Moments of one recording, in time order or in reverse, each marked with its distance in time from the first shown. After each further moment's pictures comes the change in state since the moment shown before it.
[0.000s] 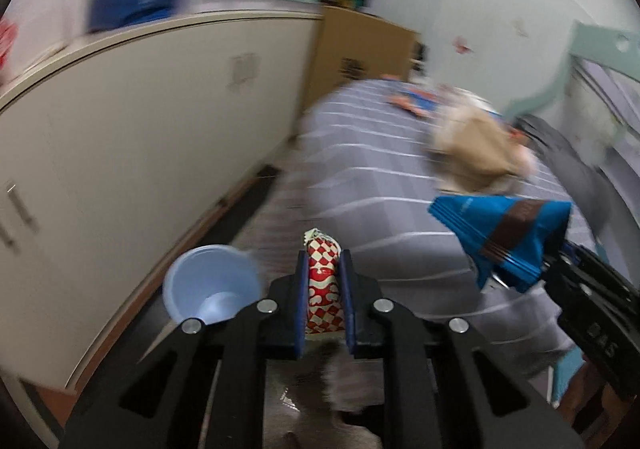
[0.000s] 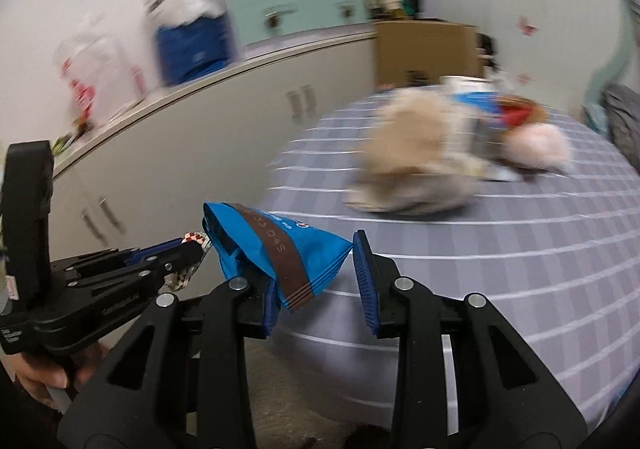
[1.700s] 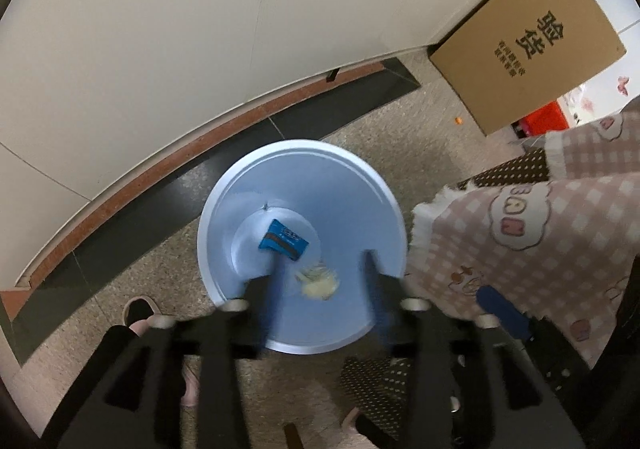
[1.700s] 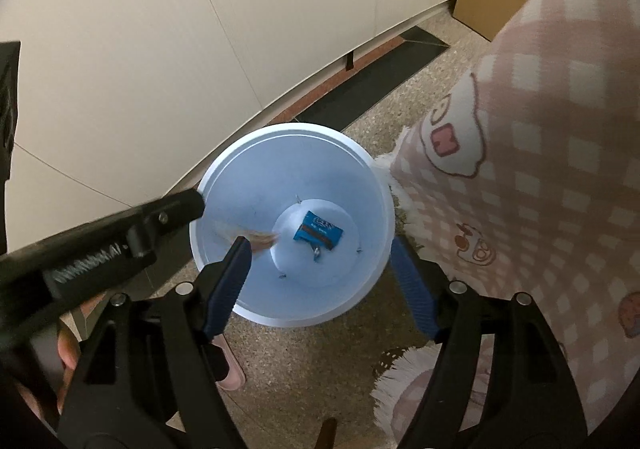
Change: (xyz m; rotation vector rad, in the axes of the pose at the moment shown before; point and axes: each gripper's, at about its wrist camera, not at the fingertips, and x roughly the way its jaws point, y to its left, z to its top) left arm 0.305 0.259 -0.060 -0.445 0.385 0.113; right arm 0.420 0.106 -0.110 -0.079 0.581 0.003
